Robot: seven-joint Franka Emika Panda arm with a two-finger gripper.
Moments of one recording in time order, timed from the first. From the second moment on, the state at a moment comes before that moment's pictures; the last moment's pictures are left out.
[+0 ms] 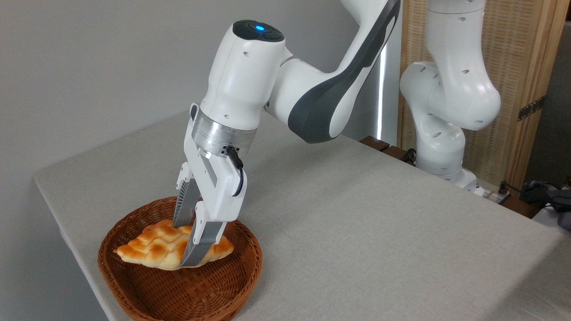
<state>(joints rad) -0.22 0.01 0.20 -2.11 -0.37 2.57 1.29</state>
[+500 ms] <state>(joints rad) -0.22 0.01 0.20 -2.11 -0.37 2.57 1.29</state>
